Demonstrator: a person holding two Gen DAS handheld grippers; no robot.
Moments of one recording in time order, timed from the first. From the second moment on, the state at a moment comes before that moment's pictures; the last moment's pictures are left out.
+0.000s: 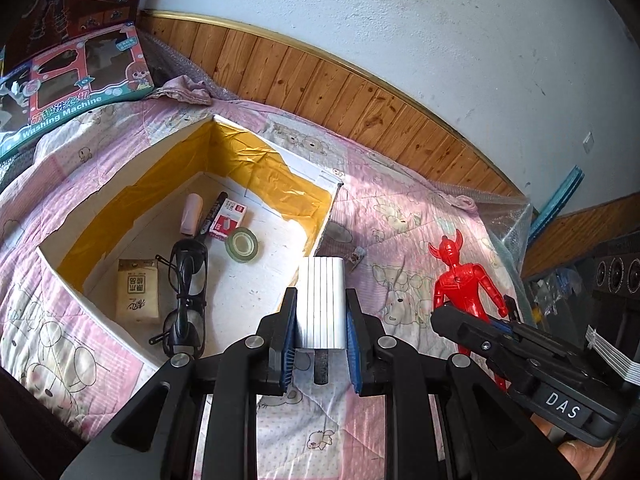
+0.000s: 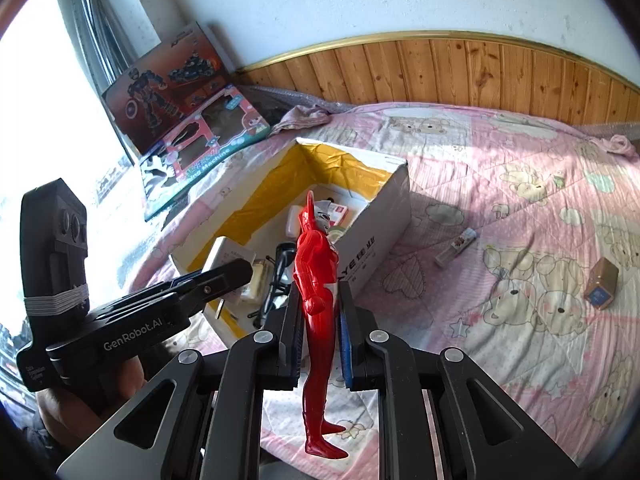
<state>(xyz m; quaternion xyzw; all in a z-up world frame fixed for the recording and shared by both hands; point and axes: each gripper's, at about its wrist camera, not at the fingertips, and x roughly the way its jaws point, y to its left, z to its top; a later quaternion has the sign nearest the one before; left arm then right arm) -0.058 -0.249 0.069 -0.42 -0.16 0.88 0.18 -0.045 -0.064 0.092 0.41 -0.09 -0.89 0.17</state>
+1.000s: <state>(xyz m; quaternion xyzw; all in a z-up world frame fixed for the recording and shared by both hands) -0.098 -0.308 0.074 -0.41 -0.16 0.89 0.11 -0.115 -0.145 0.097 0.43 -0.04 -0.87 0.24</state>
